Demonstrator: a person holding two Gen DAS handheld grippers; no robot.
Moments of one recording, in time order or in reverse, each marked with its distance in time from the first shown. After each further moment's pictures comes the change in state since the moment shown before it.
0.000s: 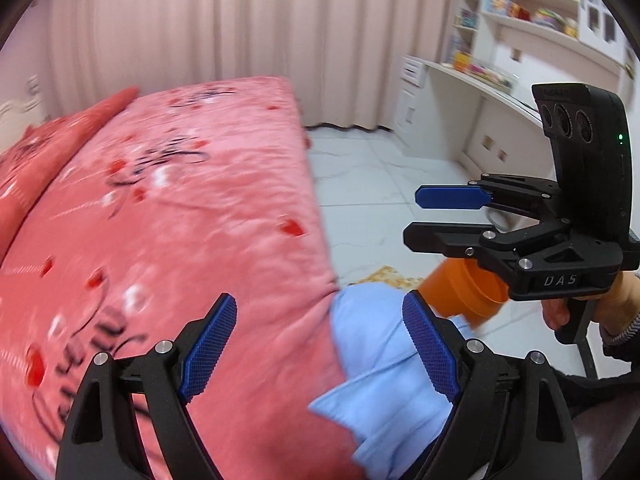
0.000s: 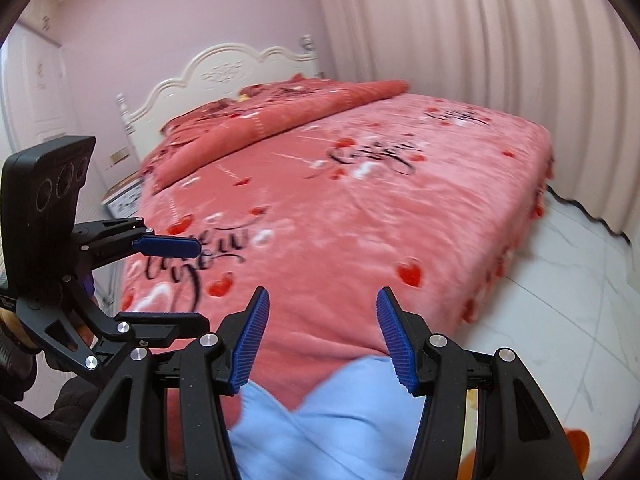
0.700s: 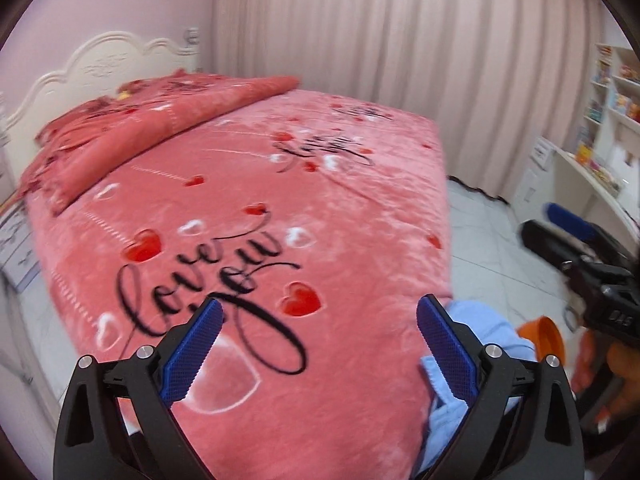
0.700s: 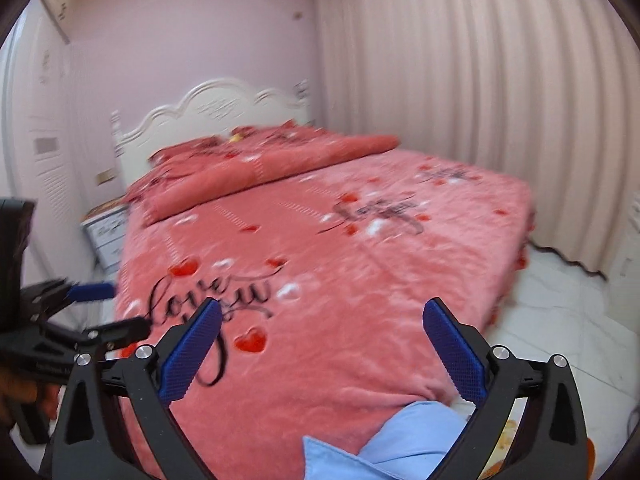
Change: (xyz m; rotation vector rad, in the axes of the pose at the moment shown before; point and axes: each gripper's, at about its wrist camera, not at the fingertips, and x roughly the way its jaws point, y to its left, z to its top) left arm -0.092 0.071 -0.079 -0.397 -0.116 0.377; right arm -0.004 0.111 0.008 -0.030 -0.213 -0.169
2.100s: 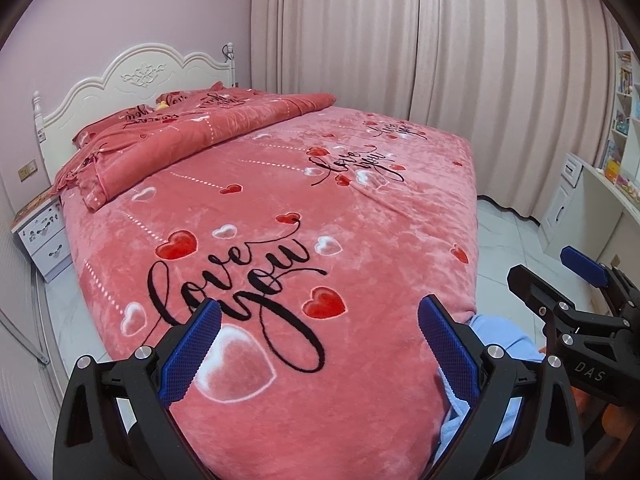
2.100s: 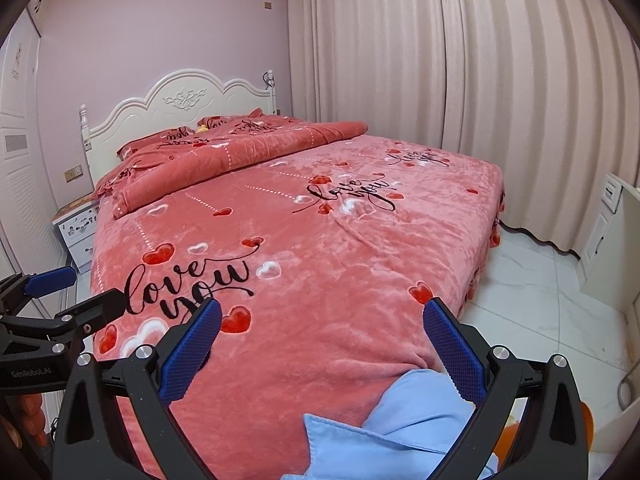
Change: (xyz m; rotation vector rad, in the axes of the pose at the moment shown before) left arm -0.015 -0.006 -0.010 -0.016 -0.068 0.103; right arm 0.007 0.018 -0.029 0.026 0.056 -0.106
